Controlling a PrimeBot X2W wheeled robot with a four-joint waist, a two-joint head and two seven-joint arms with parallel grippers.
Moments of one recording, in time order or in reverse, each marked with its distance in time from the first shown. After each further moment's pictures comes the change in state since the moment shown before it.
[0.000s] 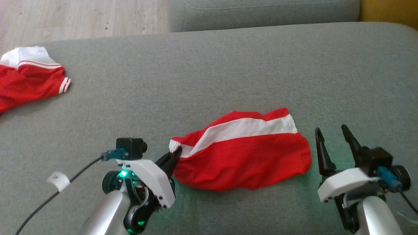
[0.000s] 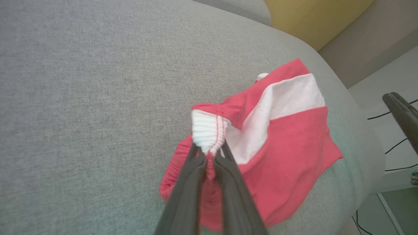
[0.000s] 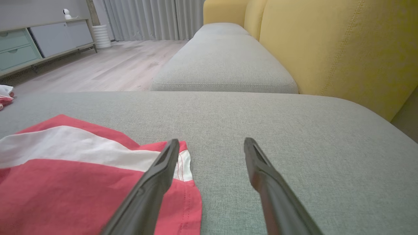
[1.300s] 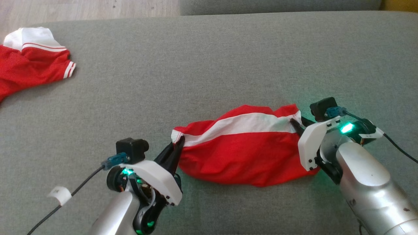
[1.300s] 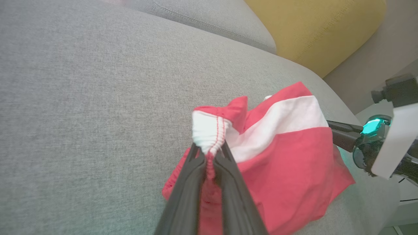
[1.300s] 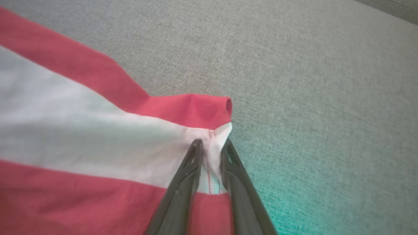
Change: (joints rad) left arm 0.010 -0.033 -0.012 -0.026 0.054 0.024 -0.177; right arm -0.496 -0.183 0.518 0.570 0.268 0.000 0.288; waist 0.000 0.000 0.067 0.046
